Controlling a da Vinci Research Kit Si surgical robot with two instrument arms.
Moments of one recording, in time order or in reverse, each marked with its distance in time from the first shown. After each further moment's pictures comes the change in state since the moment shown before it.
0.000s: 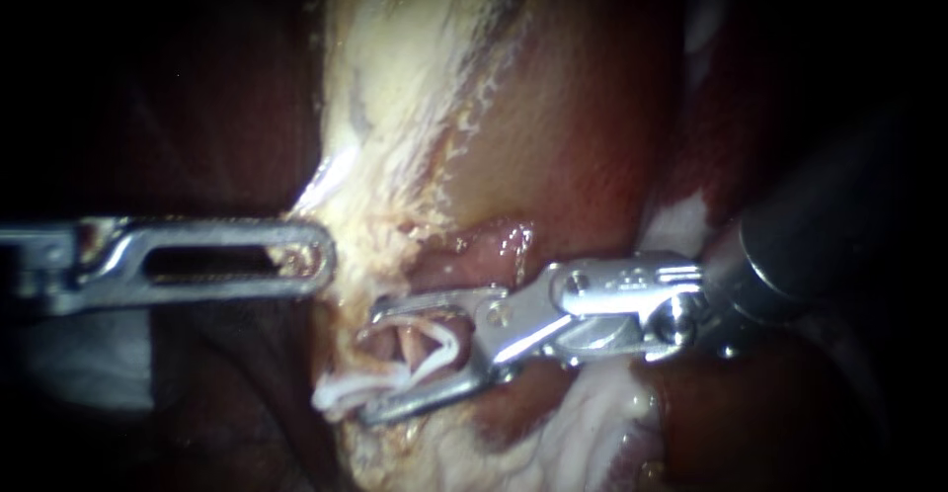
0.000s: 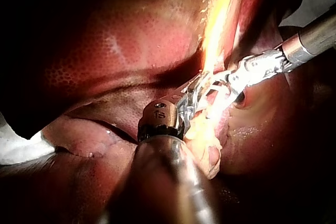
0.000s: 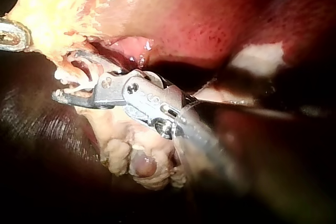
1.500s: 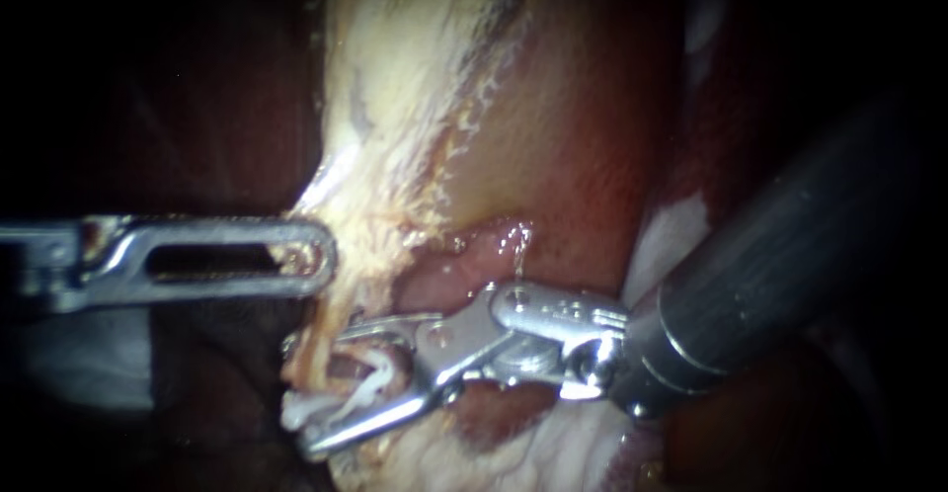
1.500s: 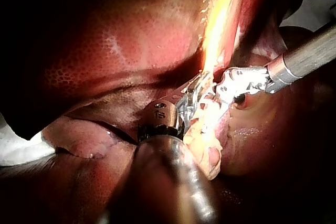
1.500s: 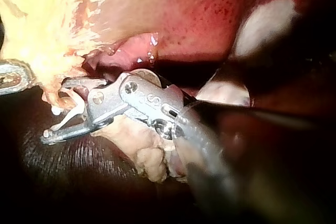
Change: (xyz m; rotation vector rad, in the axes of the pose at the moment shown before) right arm -0.001 0.000 0.005 0.221 0.240 0.102; left arm 0.000 0.000 0.000 0.001 0.001 0.001
